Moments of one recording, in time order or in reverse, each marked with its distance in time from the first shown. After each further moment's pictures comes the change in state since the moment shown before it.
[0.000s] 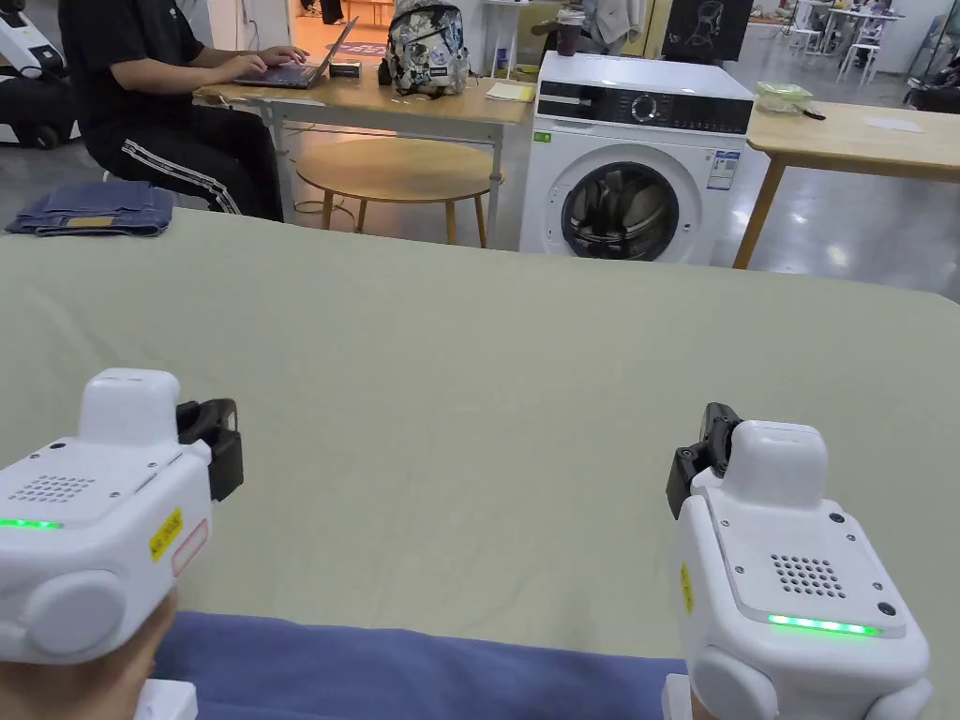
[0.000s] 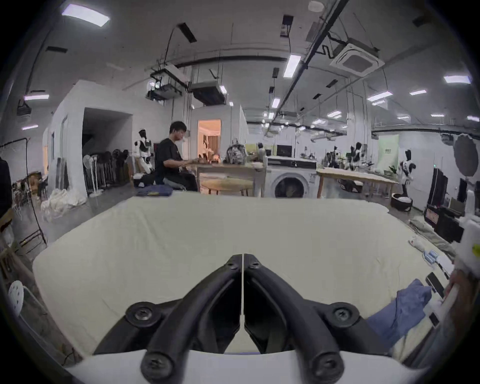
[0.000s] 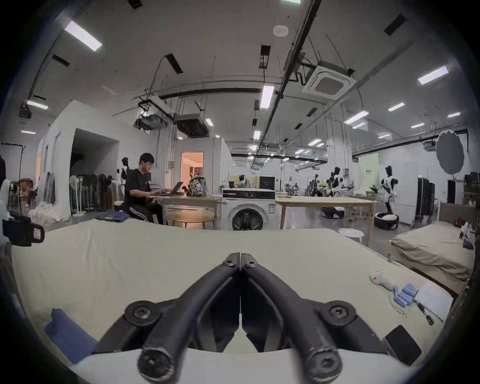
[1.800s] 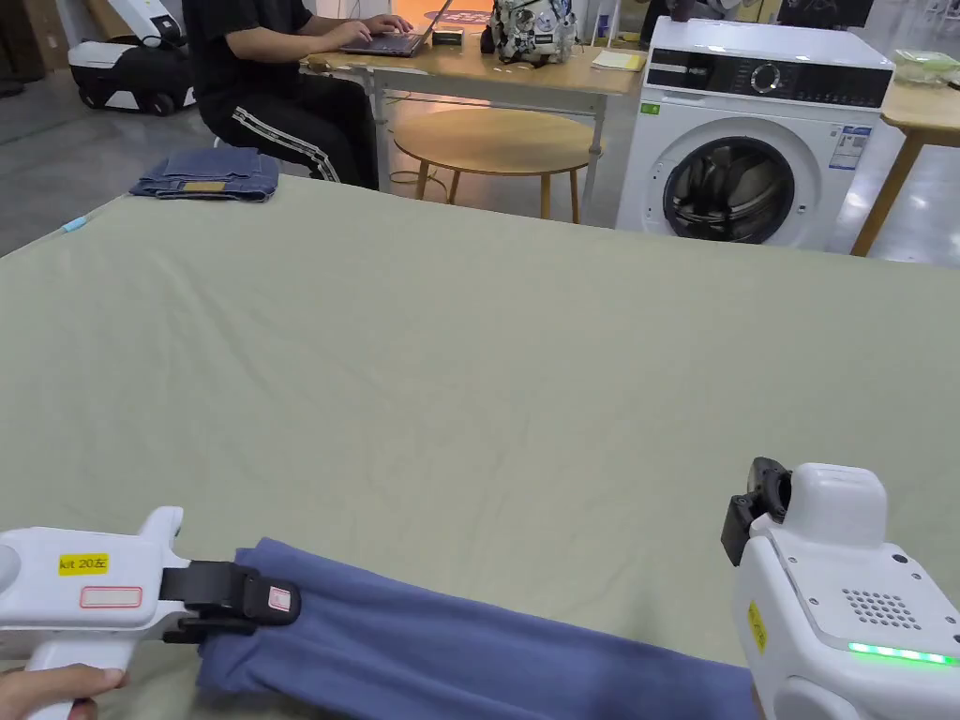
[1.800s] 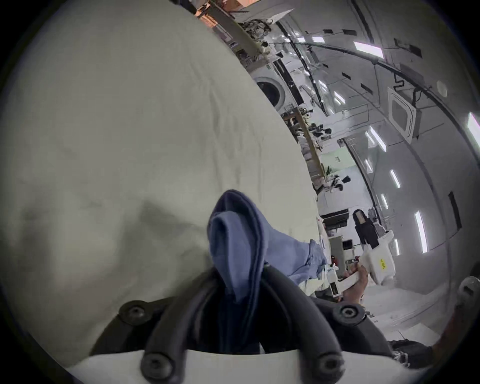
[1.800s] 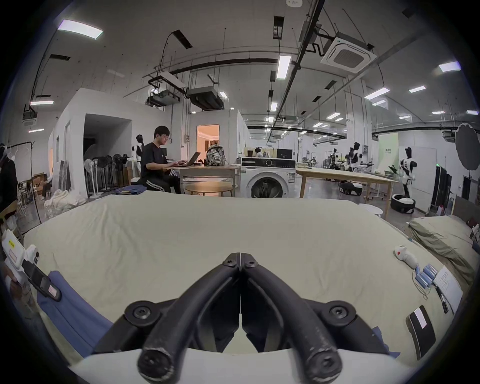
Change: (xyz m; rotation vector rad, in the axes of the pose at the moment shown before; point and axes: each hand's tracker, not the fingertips) left arm -0.154 -0.123 -0.052 -0.705 -0.567 0.678; right arm -0.018 -0.039 -0.023 -0.192 0.111 0.002
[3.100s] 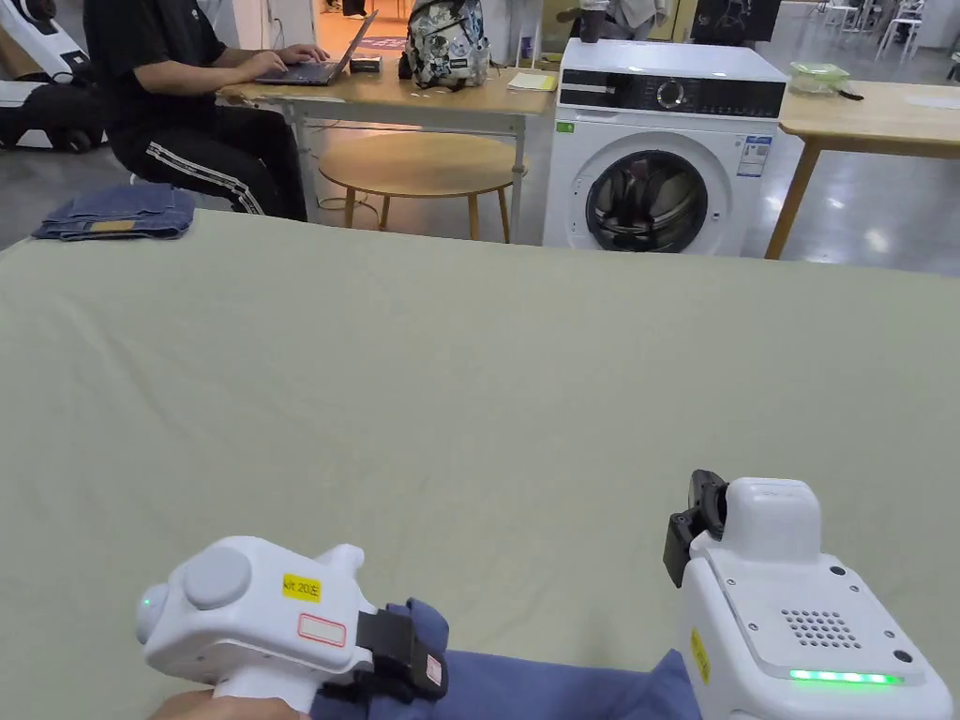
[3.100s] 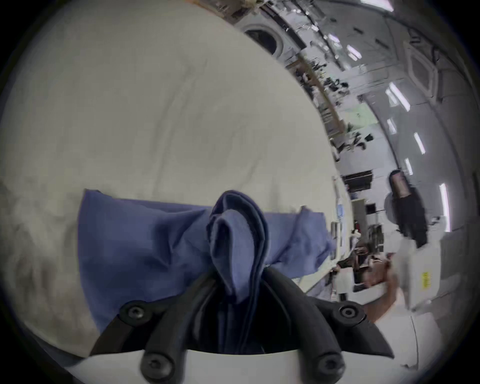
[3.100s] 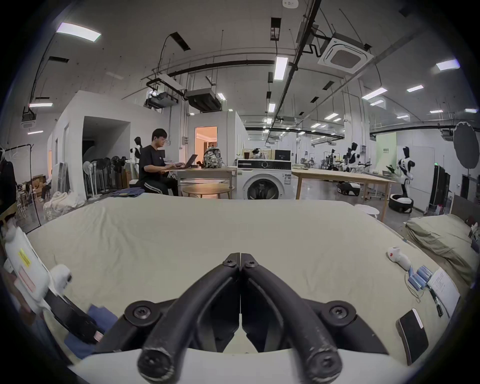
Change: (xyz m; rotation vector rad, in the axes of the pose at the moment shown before) left arm 0.141 -0.032 -0.175 -0.274 0.177 -0.055; right arm 0.028 0.004 0.018 0.007 -0.011 -0.006
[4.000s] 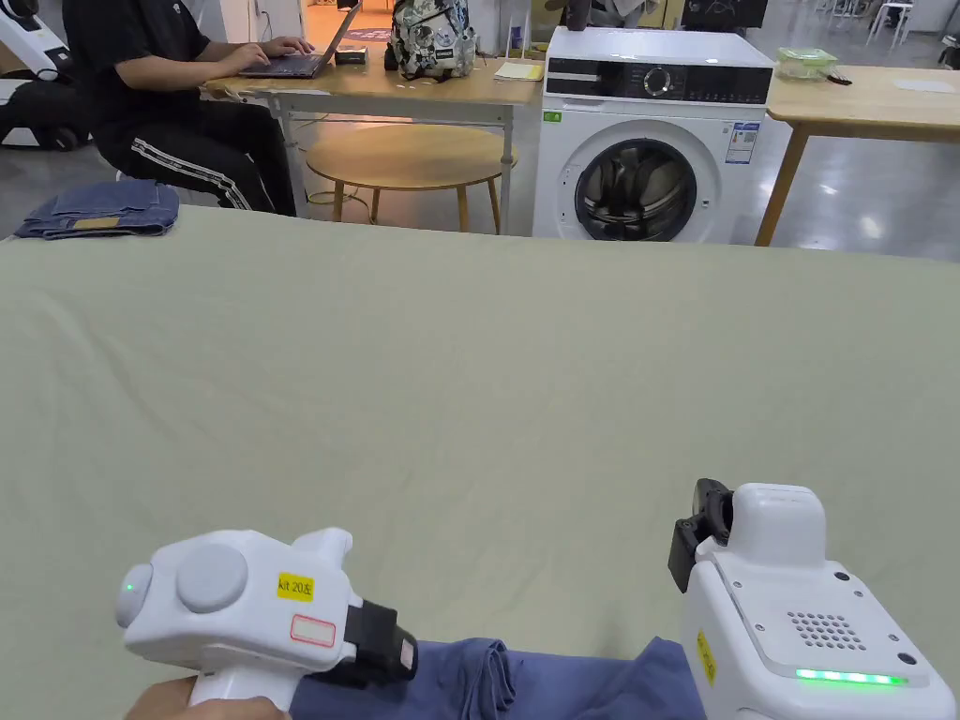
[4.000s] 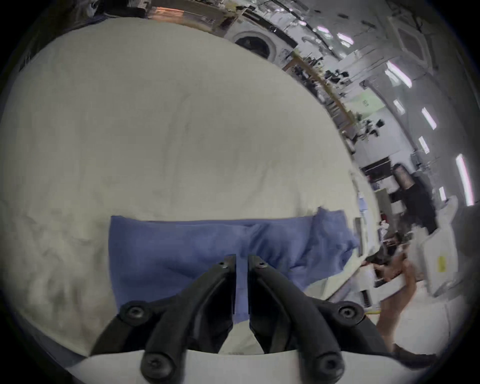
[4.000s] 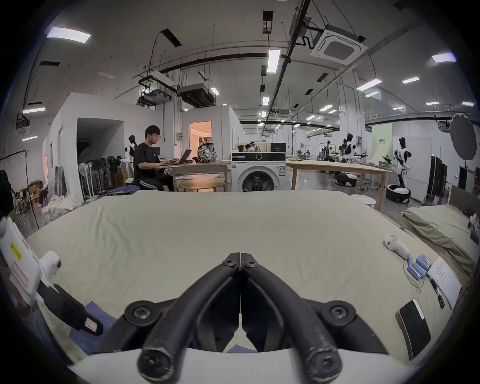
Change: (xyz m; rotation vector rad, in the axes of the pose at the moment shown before) left arm 0.013 -0.005 0.011 0.061 0.182 -0.139; right arm 0.018 -0.011 -0.001 -0.038 -0.016 -0.037
